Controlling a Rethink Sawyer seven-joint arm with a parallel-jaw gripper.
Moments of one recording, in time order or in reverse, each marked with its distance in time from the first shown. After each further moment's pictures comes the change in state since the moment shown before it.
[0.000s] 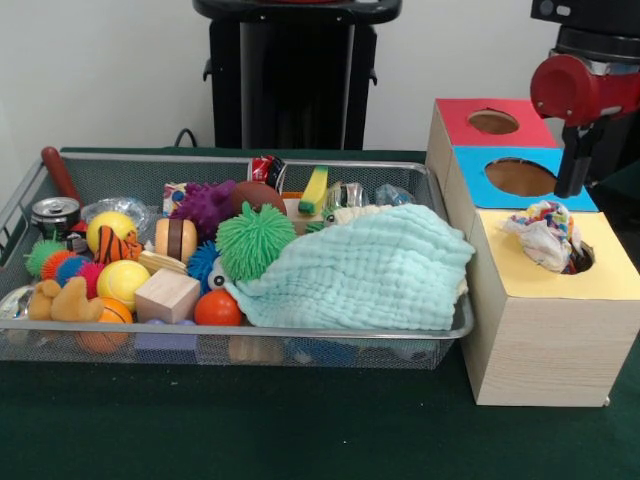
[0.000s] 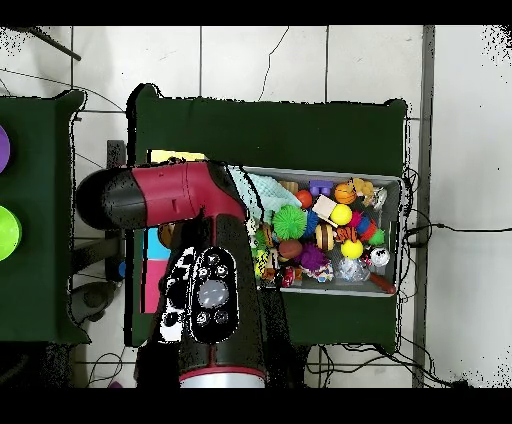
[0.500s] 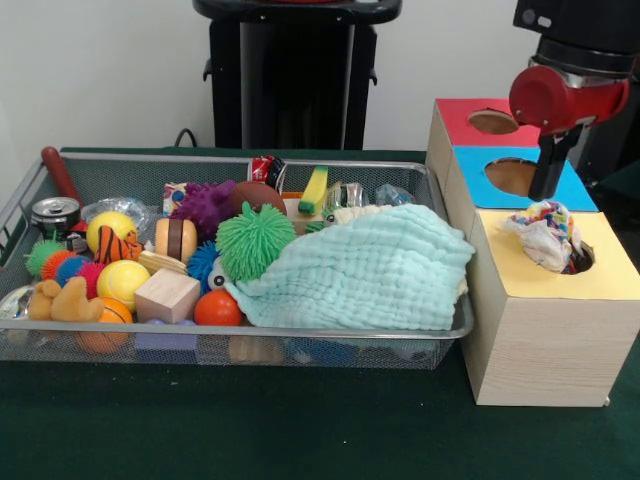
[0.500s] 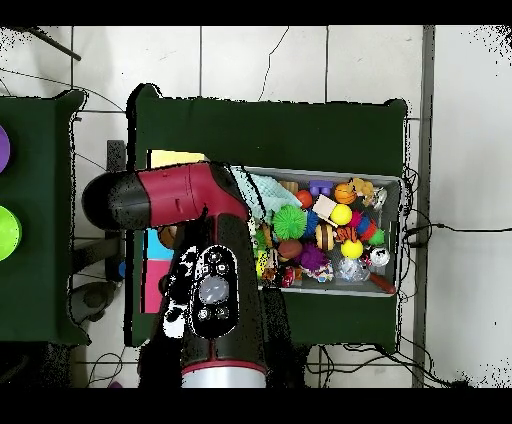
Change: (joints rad) arm -0.001 0.021 -0.008 0.000 -0.026 0.040 0.000
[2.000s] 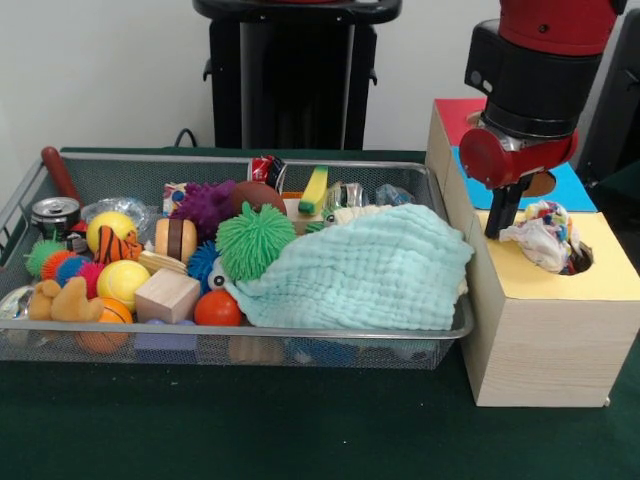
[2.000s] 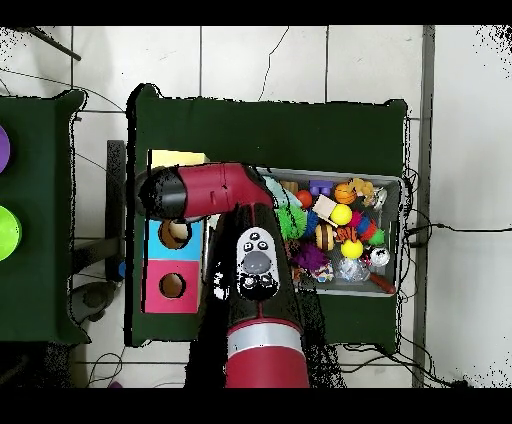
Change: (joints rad) arm -0.114 0.068 0.089 0.020 0.005 0.002 0.000
